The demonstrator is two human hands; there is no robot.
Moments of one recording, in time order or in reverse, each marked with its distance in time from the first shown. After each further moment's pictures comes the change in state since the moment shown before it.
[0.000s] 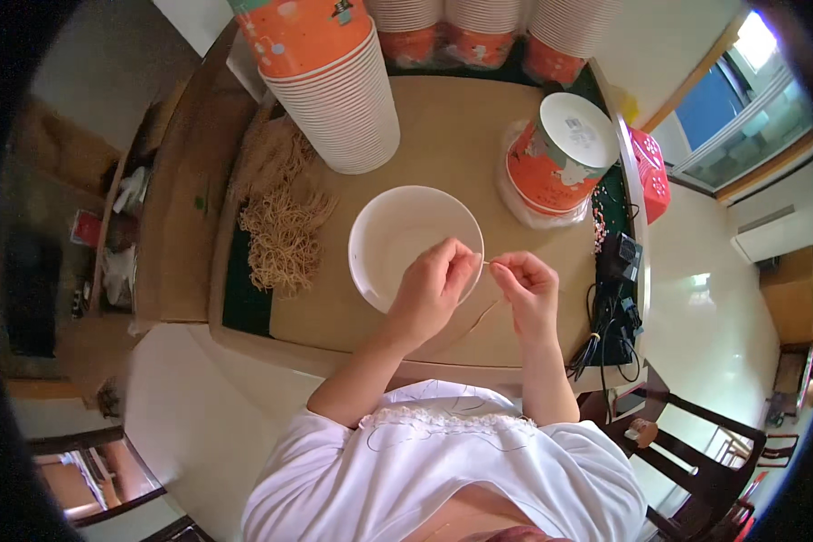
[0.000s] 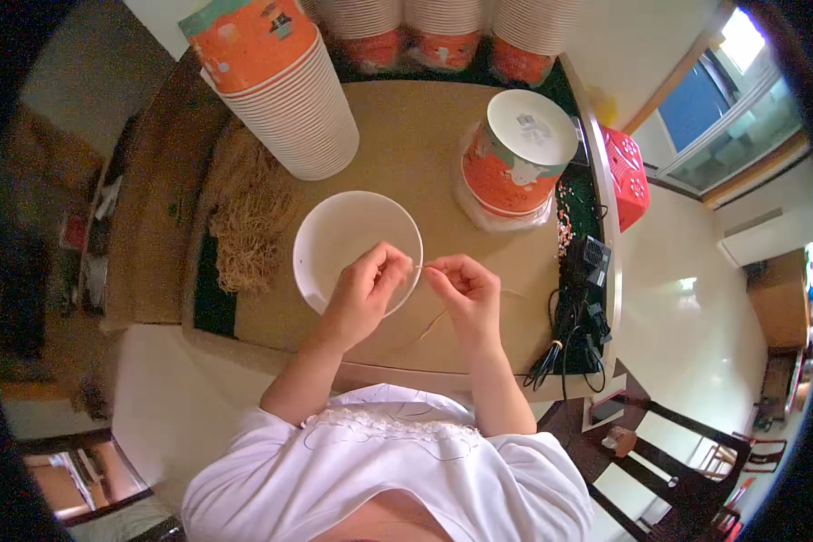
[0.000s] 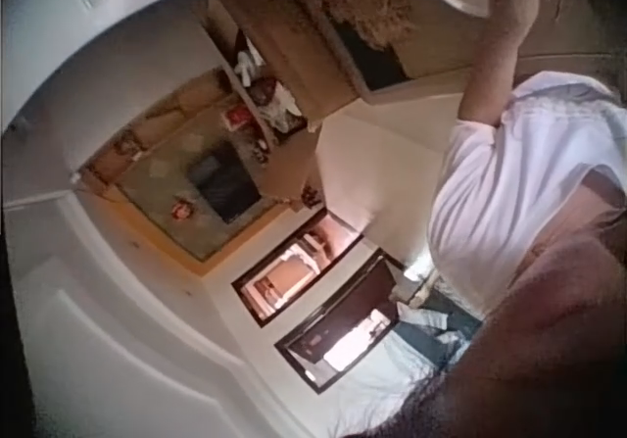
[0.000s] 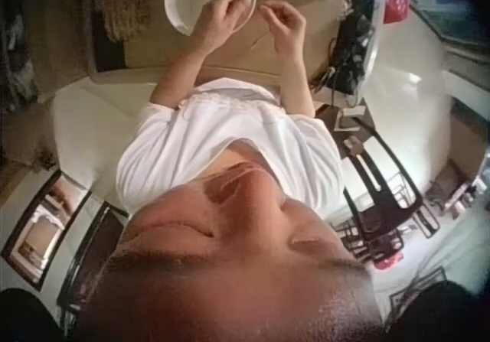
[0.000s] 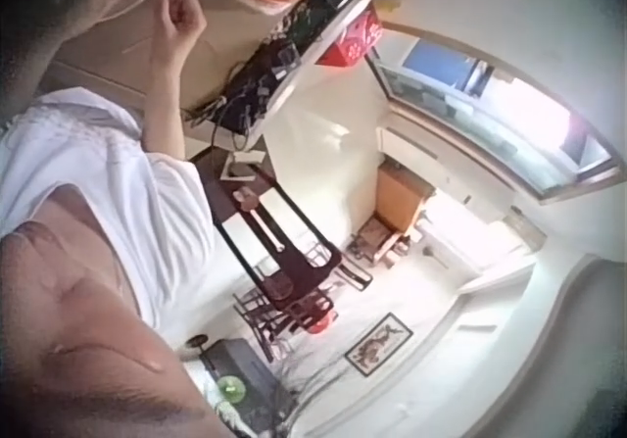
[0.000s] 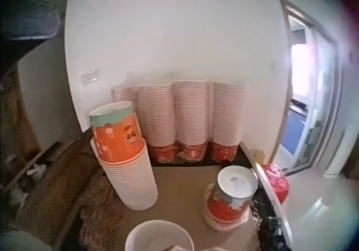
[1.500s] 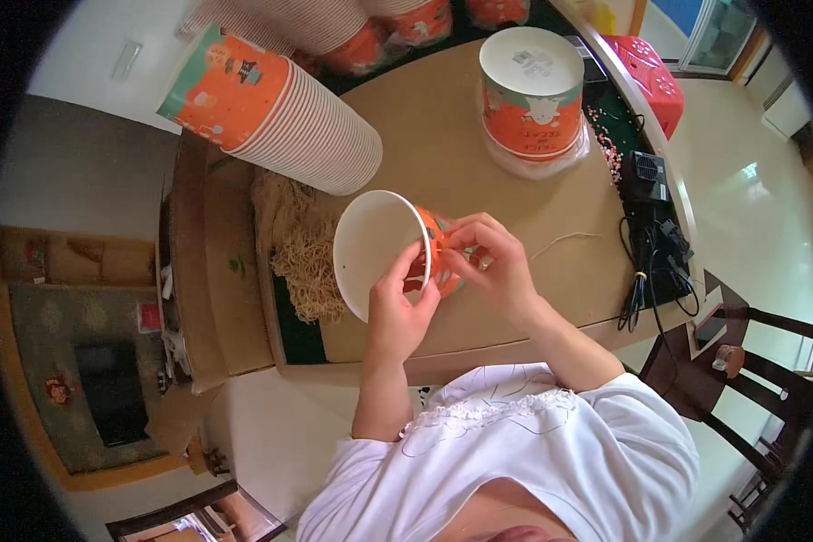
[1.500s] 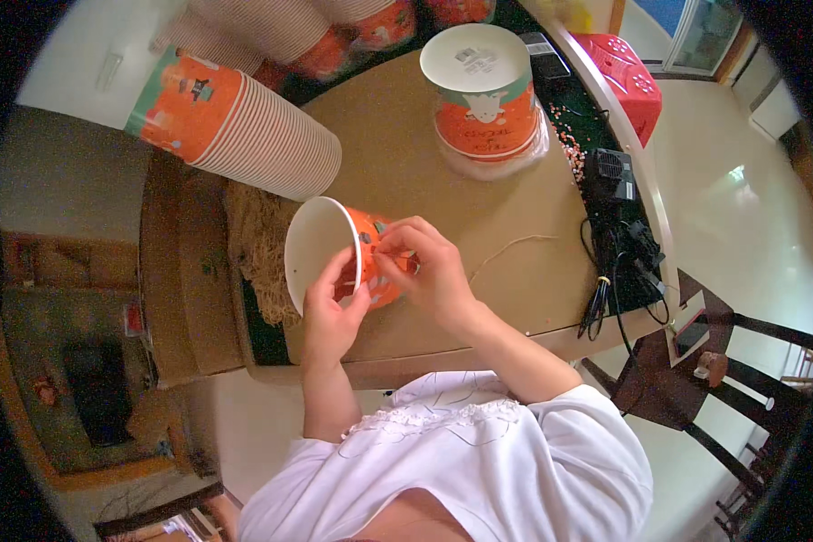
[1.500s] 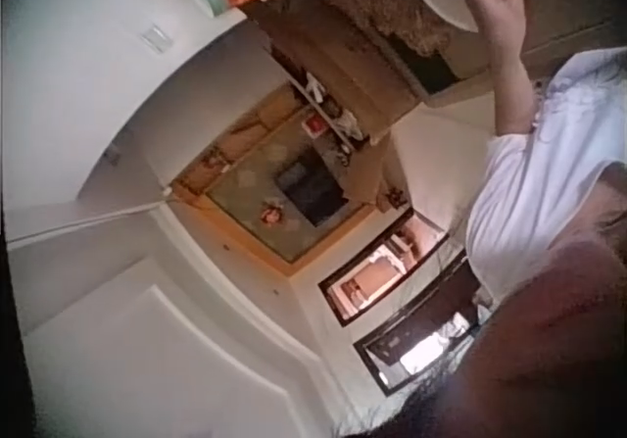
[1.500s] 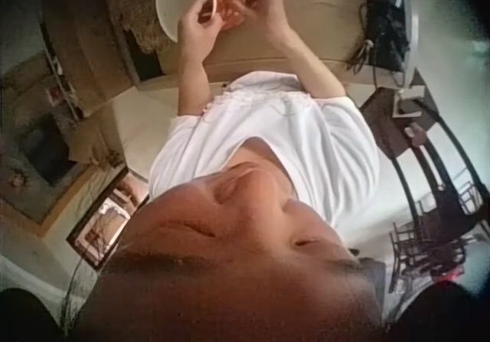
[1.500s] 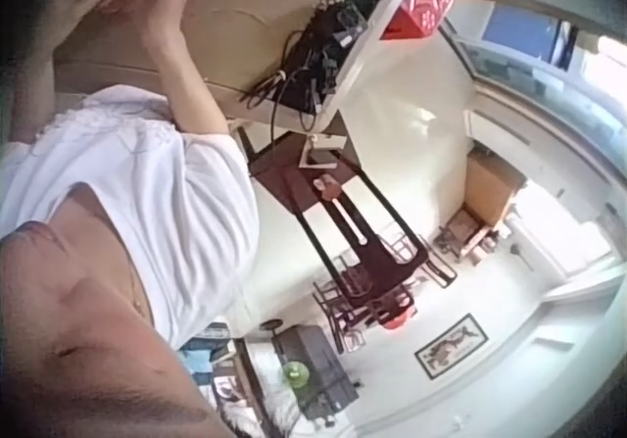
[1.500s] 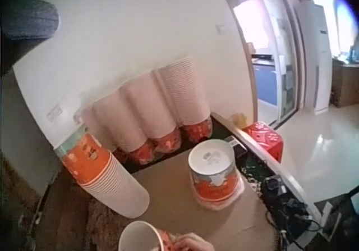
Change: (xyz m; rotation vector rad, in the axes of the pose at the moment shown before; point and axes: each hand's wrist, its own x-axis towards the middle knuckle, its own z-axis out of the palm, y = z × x) left_hand -0.020 0.001 -0.026 0.083 0.002 -0.121; right_hand 0.005 0.011 0.037 -0.179 -0.014 -0.394
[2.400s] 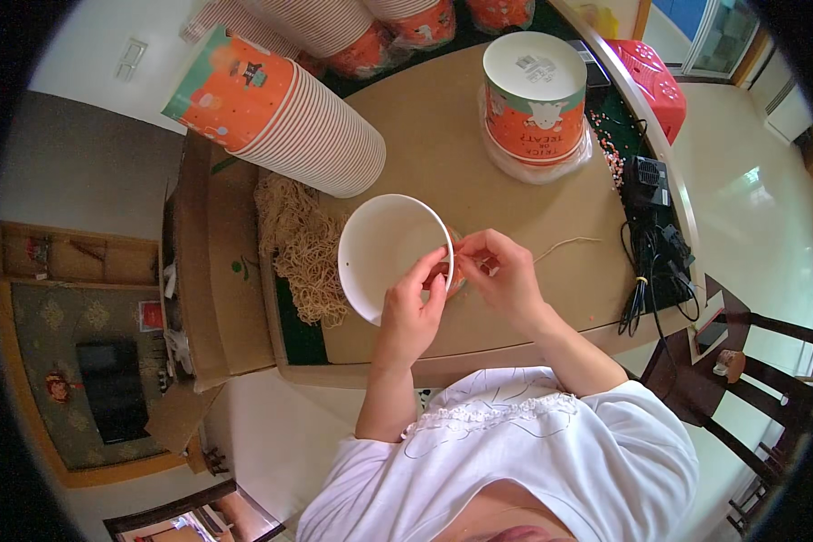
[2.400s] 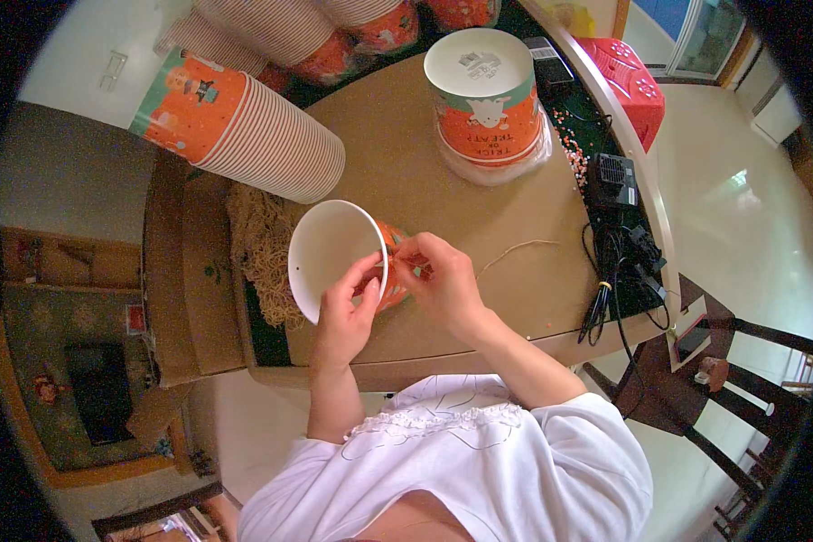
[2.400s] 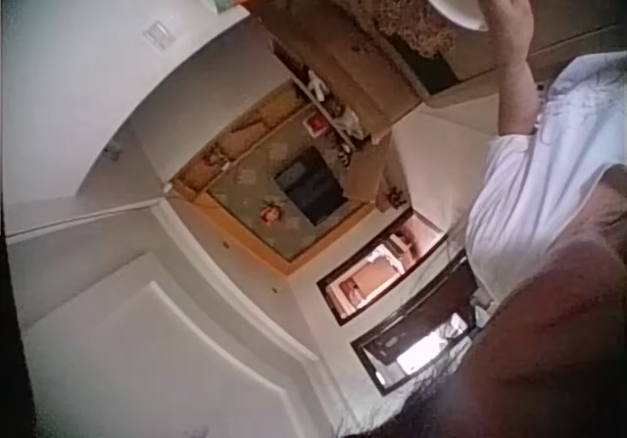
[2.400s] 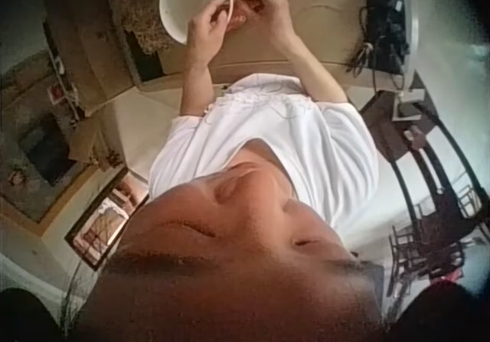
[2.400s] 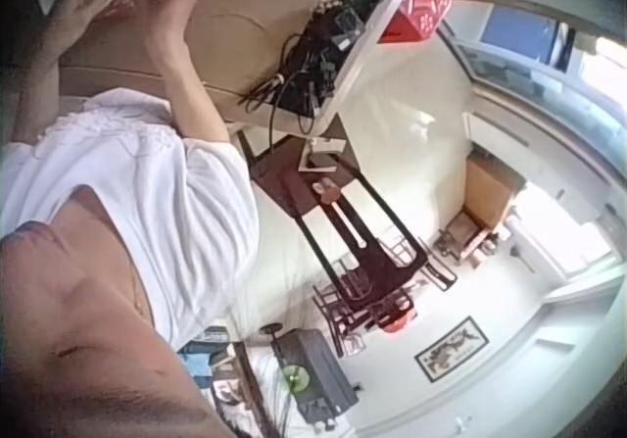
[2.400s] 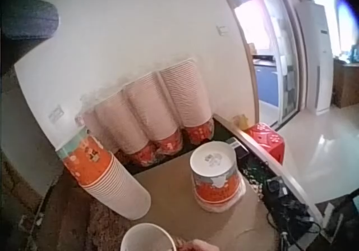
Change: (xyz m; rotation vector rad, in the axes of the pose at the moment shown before) left_hand 0.000 0.000 0.007 0.121 -0.068 0.034; right_hand -0.013 0.018 -0.002 -0.005 0.030 0.149
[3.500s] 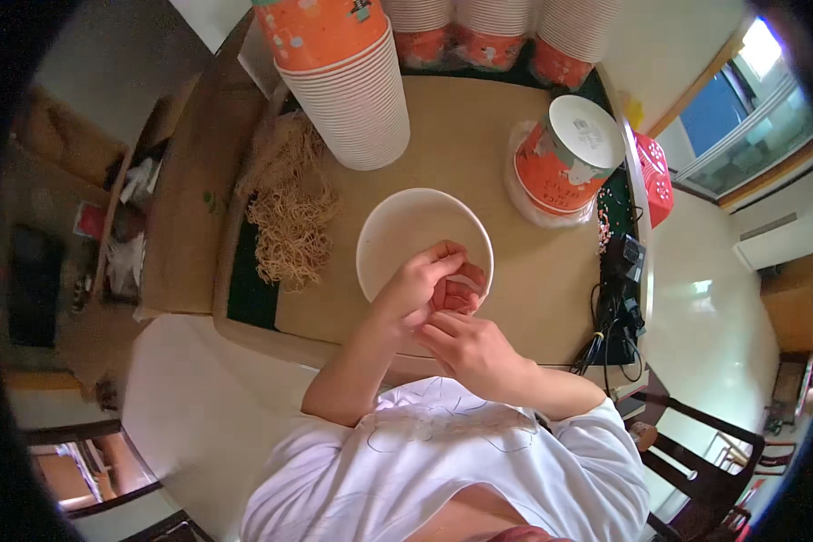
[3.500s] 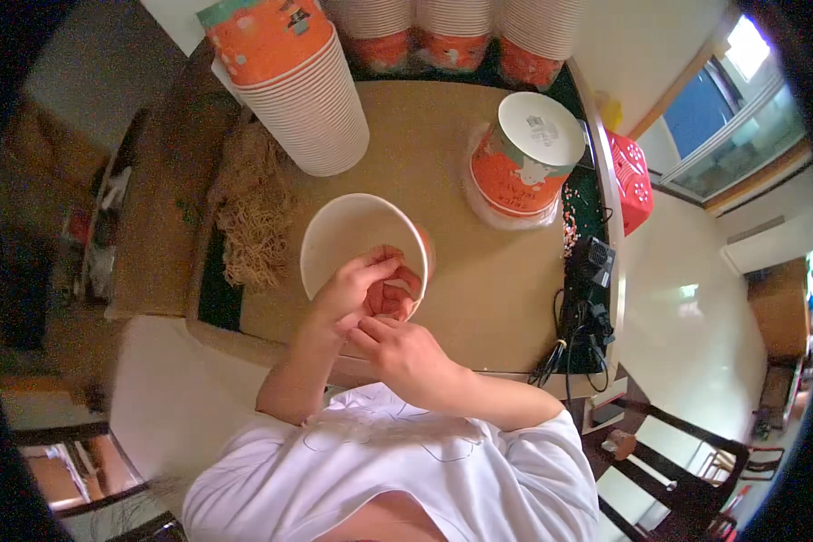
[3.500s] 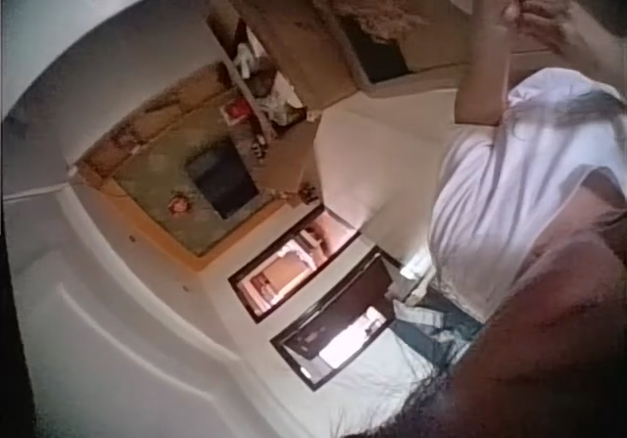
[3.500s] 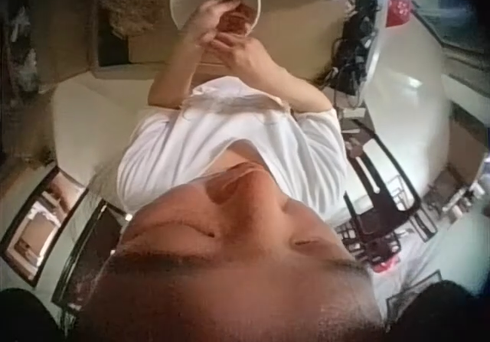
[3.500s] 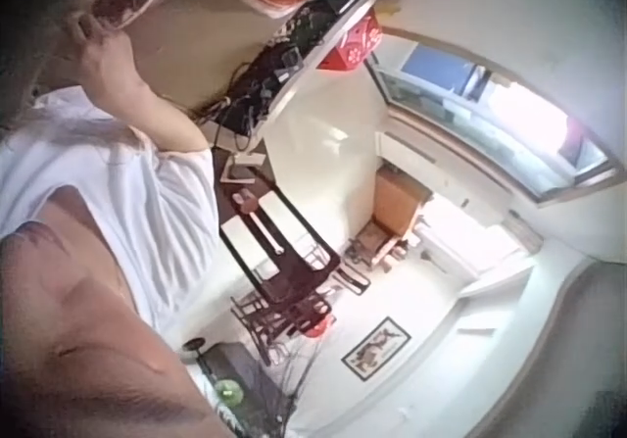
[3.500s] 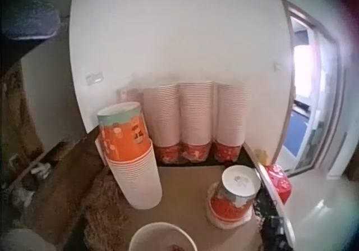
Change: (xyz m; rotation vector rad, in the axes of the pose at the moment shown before) left_hand 0.018 -0.015 -0.002 -1.229 -0.263 -0.532; right_hand -0.034 -0.069 0.007 -0.712 -0.843 -0.560
